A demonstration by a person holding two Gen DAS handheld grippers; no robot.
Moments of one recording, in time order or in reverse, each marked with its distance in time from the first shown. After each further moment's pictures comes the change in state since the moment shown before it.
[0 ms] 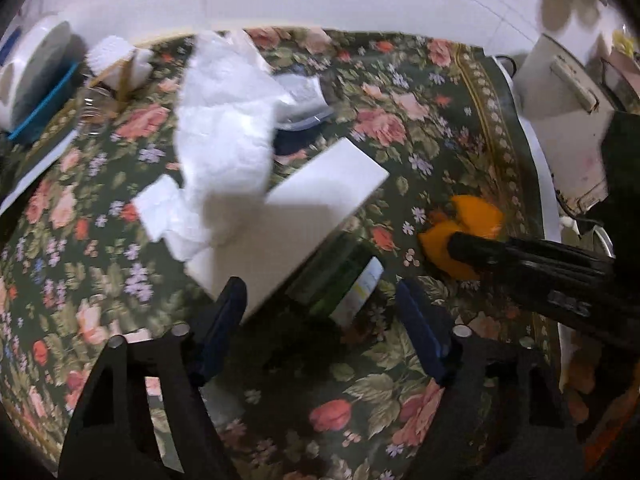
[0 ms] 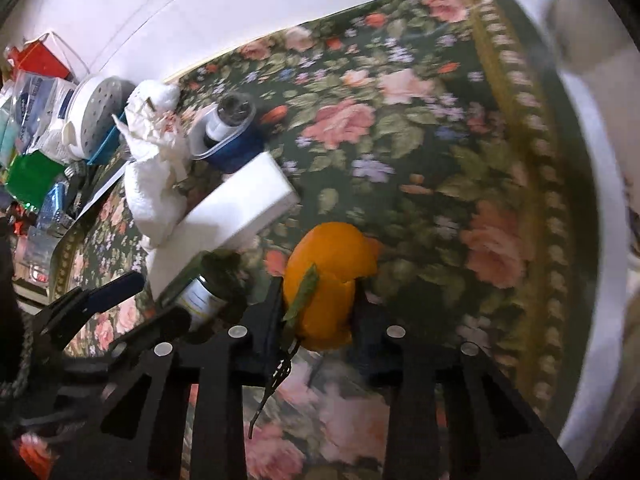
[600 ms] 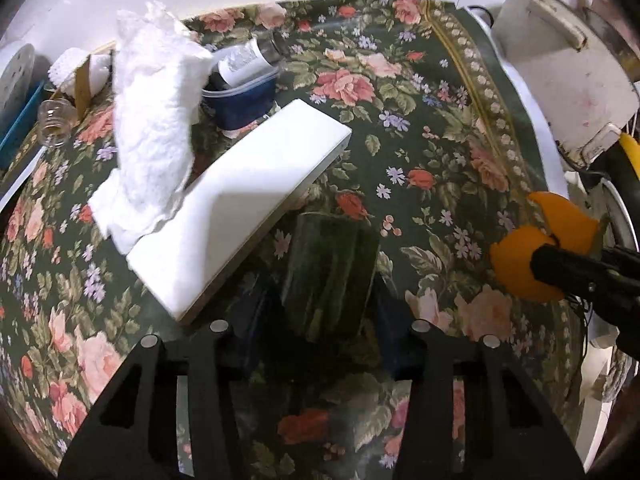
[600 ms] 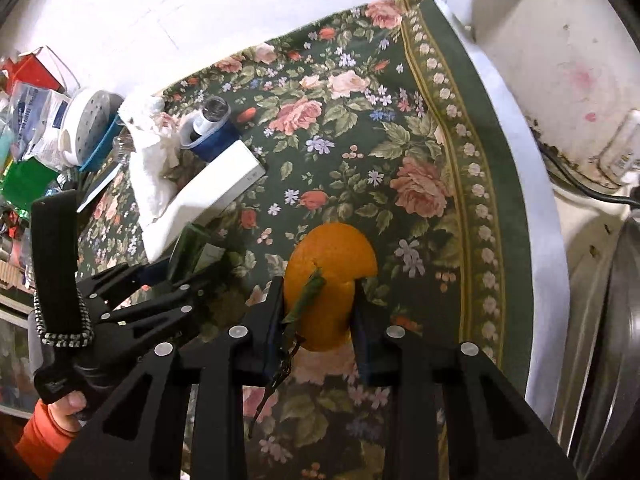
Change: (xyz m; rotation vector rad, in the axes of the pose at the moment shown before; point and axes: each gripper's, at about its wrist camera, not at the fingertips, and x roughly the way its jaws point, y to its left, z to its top) left arm 0.023 -0.027 -0.015 0.109 0.024 0.010; right arm -0.039 0.002 -0.041 0.061 -0.057 -0.087
